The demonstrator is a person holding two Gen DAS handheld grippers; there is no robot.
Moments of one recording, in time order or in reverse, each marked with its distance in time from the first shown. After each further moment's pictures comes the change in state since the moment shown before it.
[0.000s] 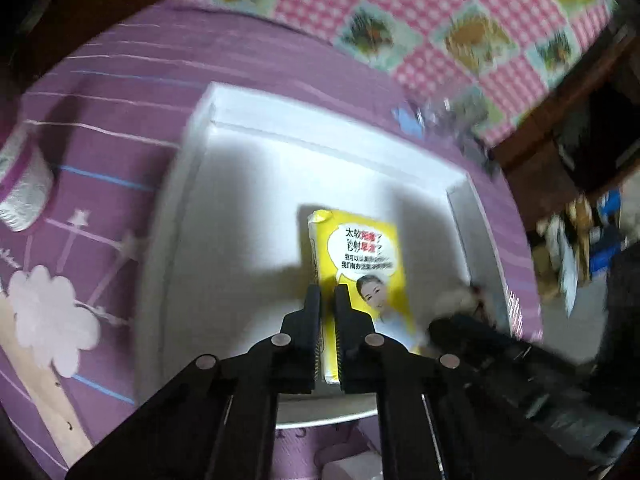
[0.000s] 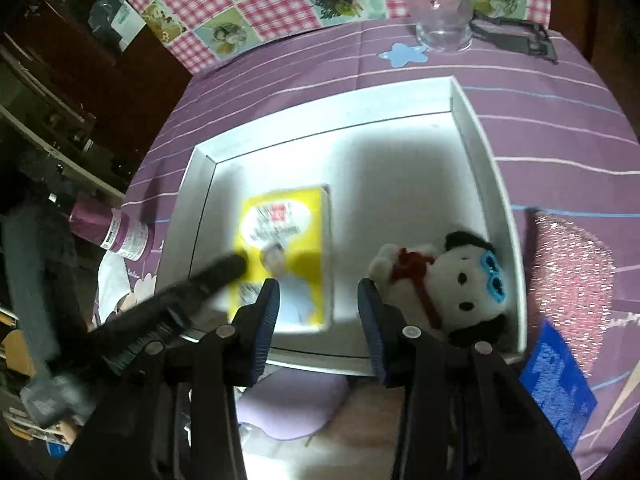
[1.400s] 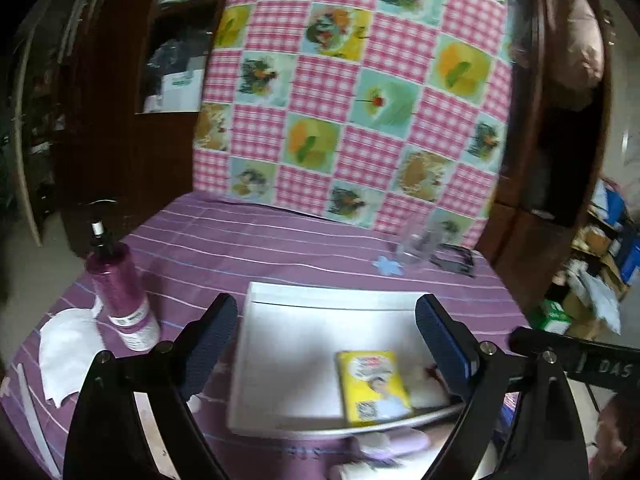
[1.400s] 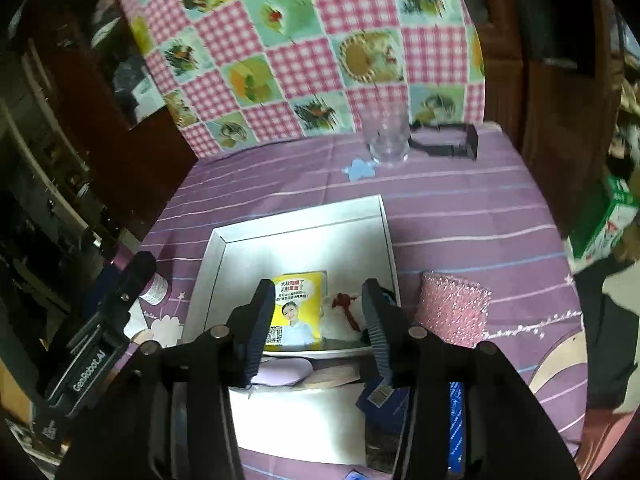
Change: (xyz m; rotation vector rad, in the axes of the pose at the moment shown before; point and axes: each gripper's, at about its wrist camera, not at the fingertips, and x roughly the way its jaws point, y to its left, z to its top) left arm -0.139 -0.061 -0.026 0.206 -0.581 0.156; right arm -0.133 0.003 -0.024 -0.042 -0.326 -0.097
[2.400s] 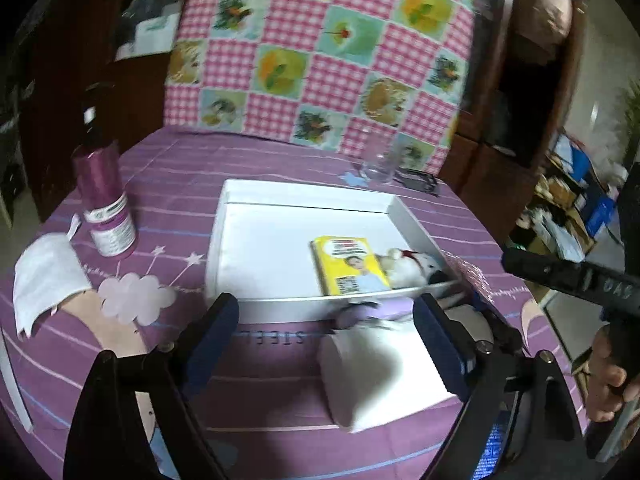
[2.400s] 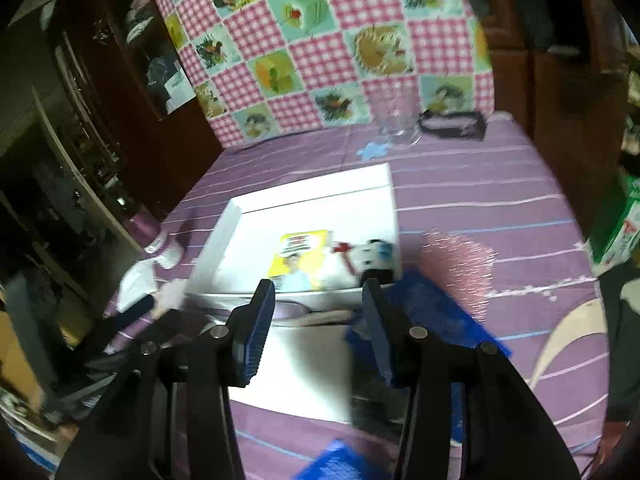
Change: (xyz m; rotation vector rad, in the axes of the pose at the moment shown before) left arm -0.028 0.017 -0.079 -0.002 0.167 -0.107; right arm -0.008 -0.023 -0.059 -0.022 -0.012 0.114
